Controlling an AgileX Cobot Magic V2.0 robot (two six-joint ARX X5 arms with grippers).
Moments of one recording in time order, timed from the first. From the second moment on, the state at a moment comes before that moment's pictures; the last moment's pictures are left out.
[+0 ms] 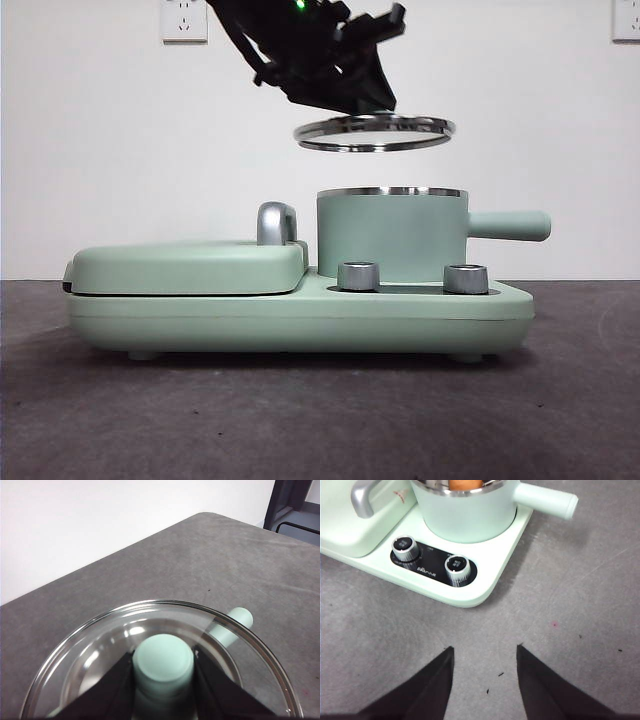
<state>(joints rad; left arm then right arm) -0.68 1.74 1.38 0.07 0.09 0.08 0.29 0.50 0.73 -0.85 -0.15 0.00</state>
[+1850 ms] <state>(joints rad) -0.64 1.94 1.50 0.10 0.18 0.11 0.29 0.50 0.73 -0.87 -0.13 0.00</state>
